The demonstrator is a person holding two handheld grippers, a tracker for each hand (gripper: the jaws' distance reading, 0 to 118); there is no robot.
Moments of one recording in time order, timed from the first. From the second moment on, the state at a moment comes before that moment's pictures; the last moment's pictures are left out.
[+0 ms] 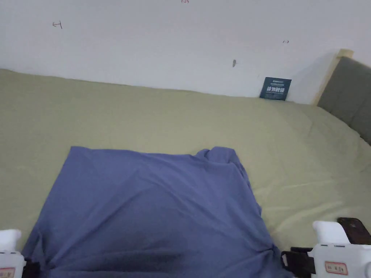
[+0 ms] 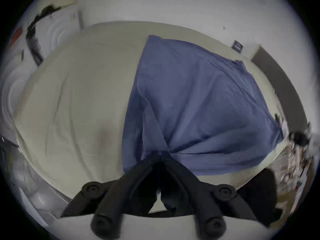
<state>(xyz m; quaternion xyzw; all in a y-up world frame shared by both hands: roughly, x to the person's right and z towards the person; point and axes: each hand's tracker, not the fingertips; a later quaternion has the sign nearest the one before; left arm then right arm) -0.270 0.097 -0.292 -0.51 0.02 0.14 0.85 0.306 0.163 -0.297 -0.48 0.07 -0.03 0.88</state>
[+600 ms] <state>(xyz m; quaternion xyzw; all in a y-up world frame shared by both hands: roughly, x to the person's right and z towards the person) -0.273 0.112 -0.282 -0.48 0.01 0.14 0.86 0.310 0.098 -0.313 -0.53 0.11 -0.04 0.84</state>
